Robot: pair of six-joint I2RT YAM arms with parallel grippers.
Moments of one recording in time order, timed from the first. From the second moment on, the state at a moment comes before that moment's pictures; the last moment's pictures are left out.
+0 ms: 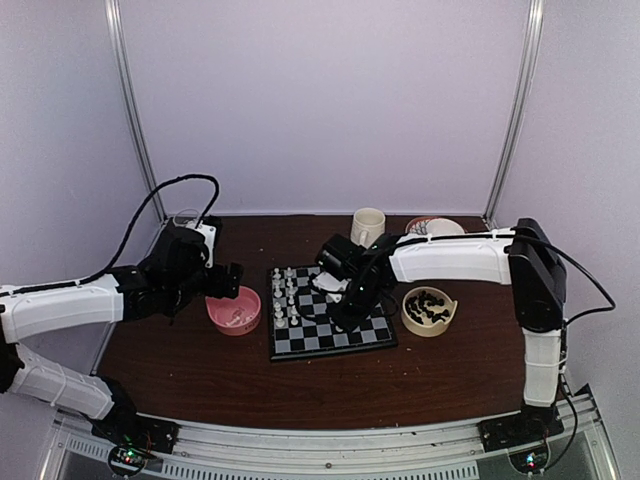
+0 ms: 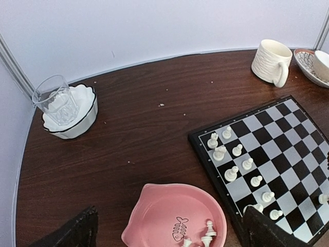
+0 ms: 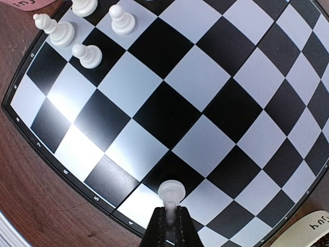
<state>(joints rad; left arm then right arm) -0.71 1.21 0.73 -0.08 -0.43 -0.21 0.94 2.02 1.56 -0.77 0.03 0.10</state>
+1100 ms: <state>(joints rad) -0.71 1.18 0.72 -0.08 -0.43 -0.26 0.94 2.05 1.59 -0.79 0.04 0.08</state>
